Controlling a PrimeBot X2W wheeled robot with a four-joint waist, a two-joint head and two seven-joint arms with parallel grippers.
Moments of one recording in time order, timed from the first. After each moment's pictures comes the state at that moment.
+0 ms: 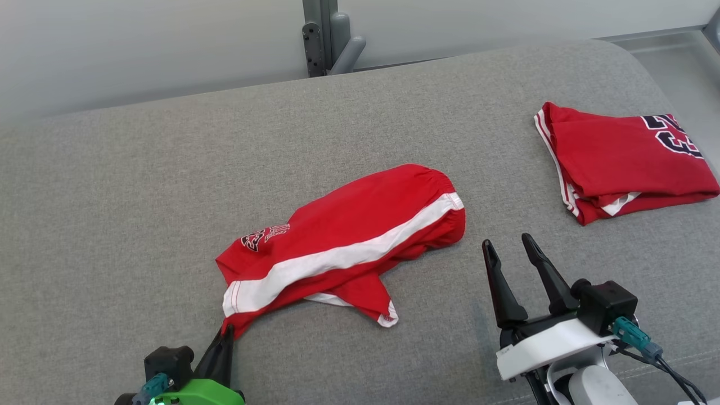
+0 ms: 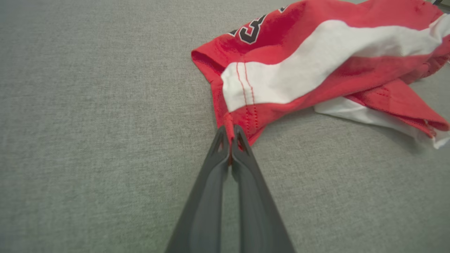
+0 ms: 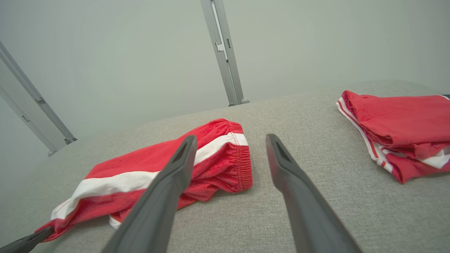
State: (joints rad) left arm -0.11 0.23 -0.43 0.50 -0.54 0.00 -0.26; right arm -0.07 -0.05 0.19 0.14 0.29 0.13 -0.26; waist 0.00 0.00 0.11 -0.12
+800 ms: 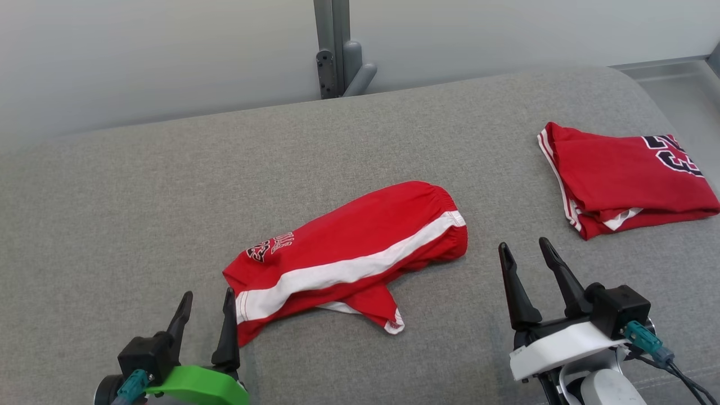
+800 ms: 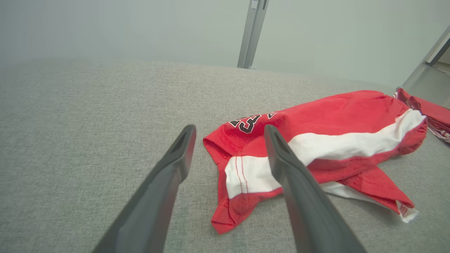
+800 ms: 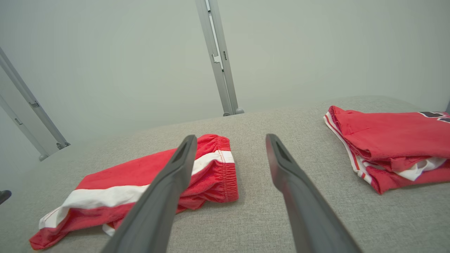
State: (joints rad) left arm -0.03 0.15 -0.23 0.32 -0.41 -0.01 -0.26; right arm -0.05 -0.05 0.14 0.15 0.26 0.13 -0.26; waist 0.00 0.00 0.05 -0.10
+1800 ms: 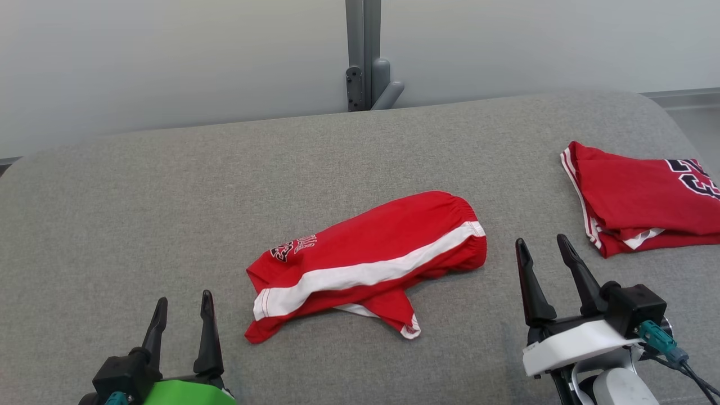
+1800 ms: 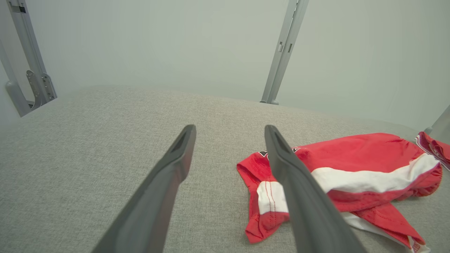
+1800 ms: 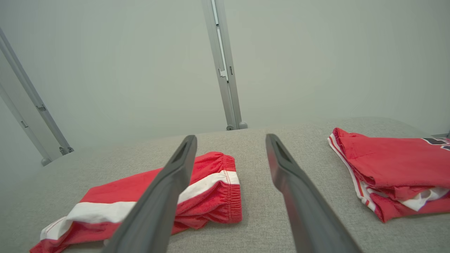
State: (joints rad) left arm 0.06 0.06 -0.07 0.17 -0.30 -0.03 -0.26; right arm -0.04 -0.05 0.09 0.13 0.23 0.13 -0.26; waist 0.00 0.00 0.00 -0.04
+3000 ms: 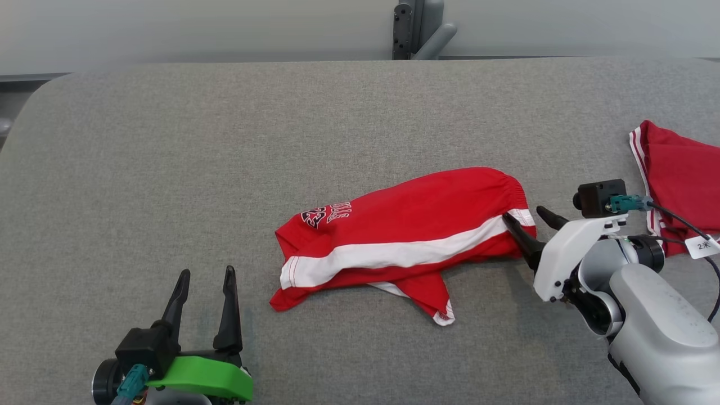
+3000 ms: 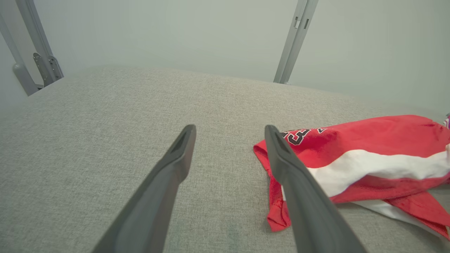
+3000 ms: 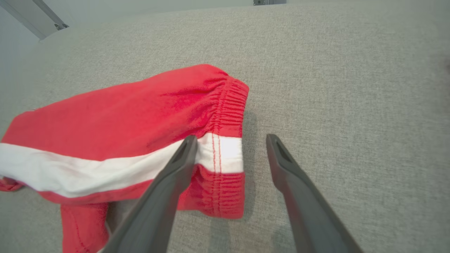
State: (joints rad) left arm -0.02 0.05 -0.11 0.20 -0.26 -0.06 -0.26; right arm -0.49 -0.33 0.42 0.55 0.64 0.13 0.13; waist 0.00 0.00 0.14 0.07
